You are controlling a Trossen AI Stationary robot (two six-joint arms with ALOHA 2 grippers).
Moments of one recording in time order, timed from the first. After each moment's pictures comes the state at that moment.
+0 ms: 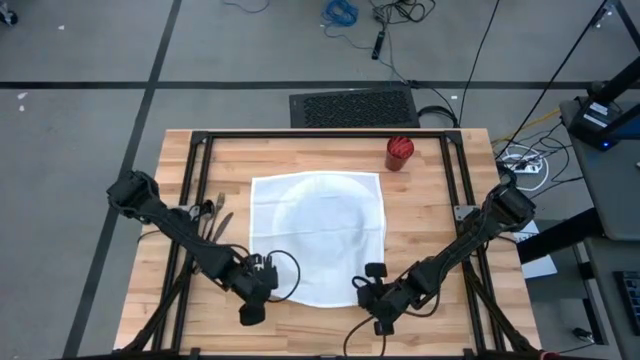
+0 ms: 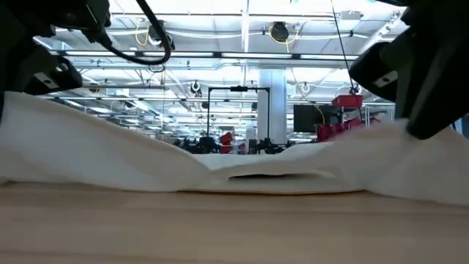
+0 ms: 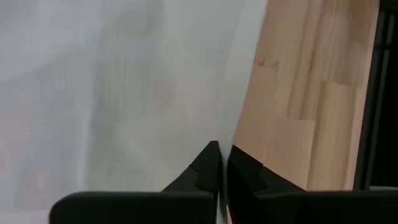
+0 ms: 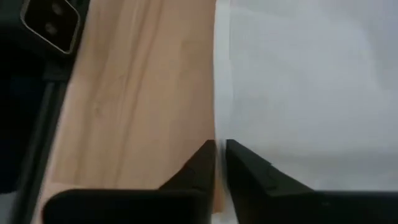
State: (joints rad) left arm -0.63 1.56 0.93 -0.53 -0.01 -0.80; right arm 0.66 1.77 1.04 -0.25 0.24 0.56
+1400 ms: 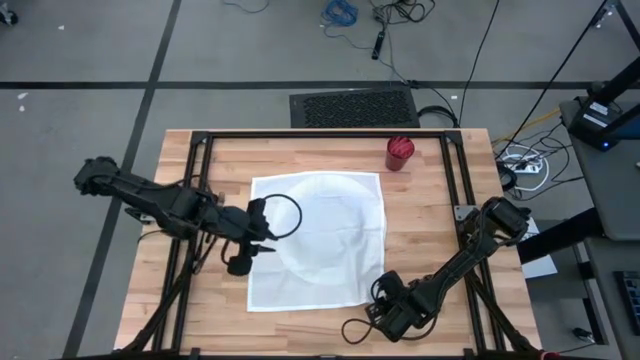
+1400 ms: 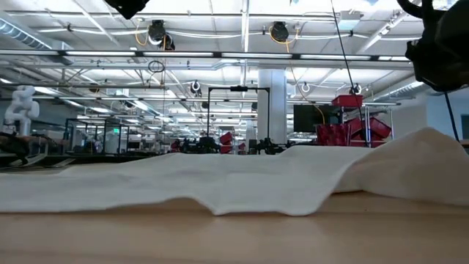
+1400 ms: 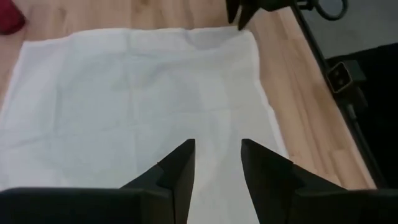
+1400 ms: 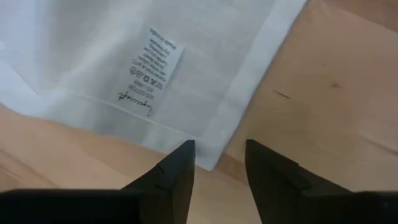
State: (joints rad) left arm -0.32 1.12 1.02 -0.66 -0.08 -0.13; right arm 0.75 1.89 1.17 -0.69 0.20 1.89
